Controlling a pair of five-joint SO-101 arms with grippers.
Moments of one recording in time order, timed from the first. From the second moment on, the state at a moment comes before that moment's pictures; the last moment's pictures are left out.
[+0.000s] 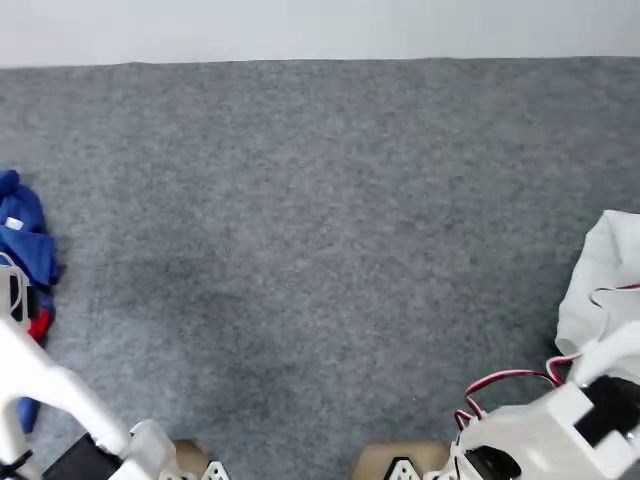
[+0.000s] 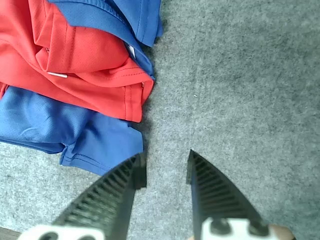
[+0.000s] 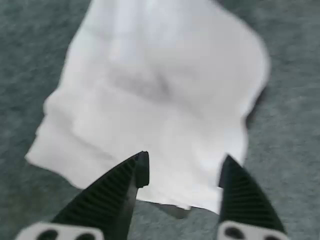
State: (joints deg) left arm -49.6 -19.6 7.9 99.1 -30.4; right arm 49.7 6.8 -13.5 84.2 53.9
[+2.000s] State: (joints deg) left arm -49.6 -19.6 11.1 99.2 -30.4; right arm 43.4 7.7 6.4 71.6 46.8
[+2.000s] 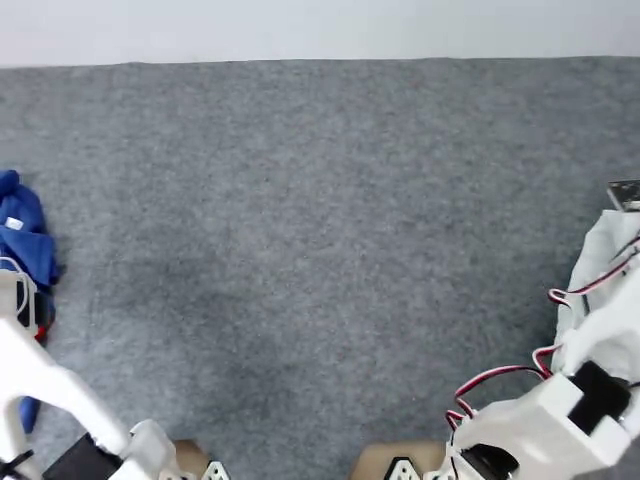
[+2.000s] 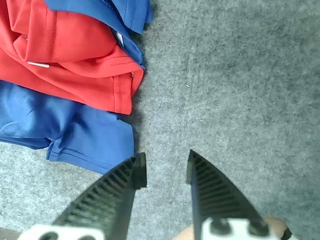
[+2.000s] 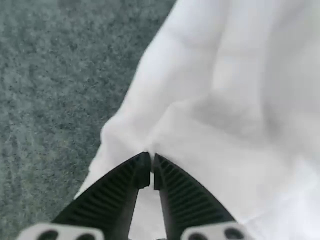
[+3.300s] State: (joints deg) left arm -49.6 -19.6 11.1 99.2 -30.4; right arm 38.9 7.7 -1.9 99.5 50.7
